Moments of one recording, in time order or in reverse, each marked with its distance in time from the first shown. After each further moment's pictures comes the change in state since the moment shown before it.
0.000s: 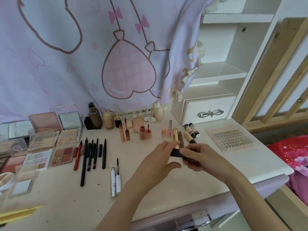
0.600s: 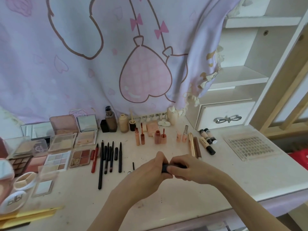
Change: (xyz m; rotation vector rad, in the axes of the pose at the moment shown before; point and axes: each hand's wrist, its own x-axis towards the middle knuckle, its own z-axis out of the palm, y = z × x) left_hand -0.039 -0.018 -0.054 -0.044 -0.250 -0.255; right_hand 0.032 -0.012 0.056 -0.653 -0.308 -0.177
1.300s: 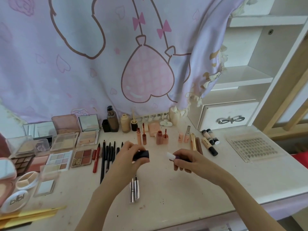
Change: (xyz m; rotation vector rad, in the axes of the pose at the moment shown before) left_hand 0.001 -0.053 -0.017 -0.063 0.430 -0.068; right_hand 0.012 0.027 -0.002 0.322 0.108 -0.027
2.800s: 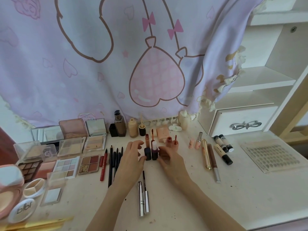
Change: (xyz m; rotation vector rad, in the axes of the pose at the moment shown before) left_hand 0.037 -0.039 0.021 -0.018 0.232 -0.115; right_hand 0.090 0.009 0.072 -0.170 0.463 -0.123
